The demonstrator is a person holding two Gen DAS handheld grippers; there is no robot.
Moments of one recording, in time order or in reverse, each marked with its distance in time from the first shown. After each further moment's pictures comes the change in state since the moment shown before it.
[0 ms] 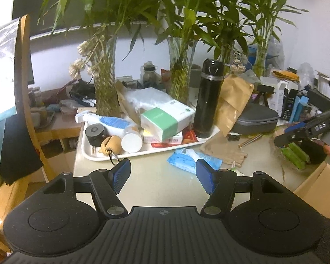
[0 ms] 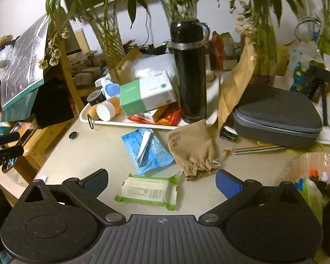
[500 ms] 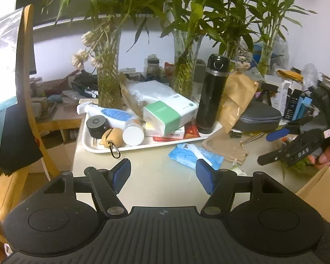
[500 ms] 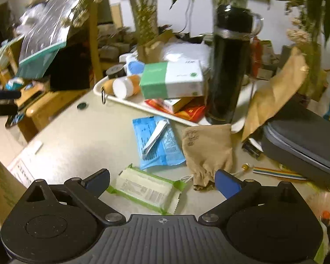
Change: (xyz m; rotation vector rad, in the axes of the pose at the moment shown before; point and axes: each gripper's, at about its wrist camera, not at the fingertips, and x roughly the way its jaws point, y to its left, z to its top) left arm 0.006 0.008 0.000 -0.060 0.053 -0.004; right arm 0.051 0.009 -0.004 -0.248 0.054 0.077
